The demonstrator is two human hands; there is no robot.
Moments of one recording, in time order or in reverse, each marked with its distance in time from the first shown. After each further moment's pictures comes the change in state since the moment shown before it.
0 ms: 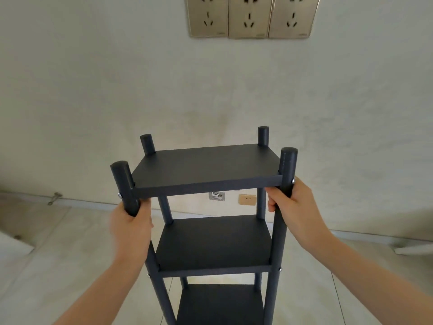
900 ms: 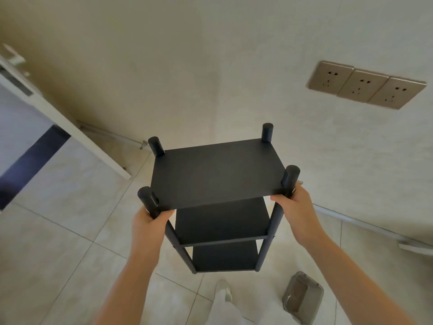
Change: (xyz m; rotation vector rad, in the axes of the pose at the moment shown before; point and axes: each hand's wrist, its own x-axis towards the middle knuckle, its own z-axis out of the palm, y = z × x) left_hand 0.010 0.195 -0.311 0.084 0.030 -0.525; right_hand -0.113 -0.272 0.140 -0.043 -0.220 0.317
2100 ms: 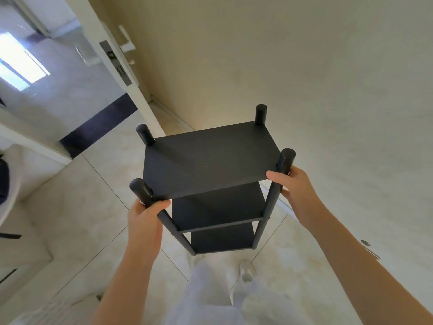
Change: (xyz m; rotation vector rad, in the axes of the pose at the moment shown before) left_hand 0.216 0.064 -0.135 -0.525 0.281 -0.129; right_hand 0.159 -0.158 0.286 -0.138 -0.451 0.055
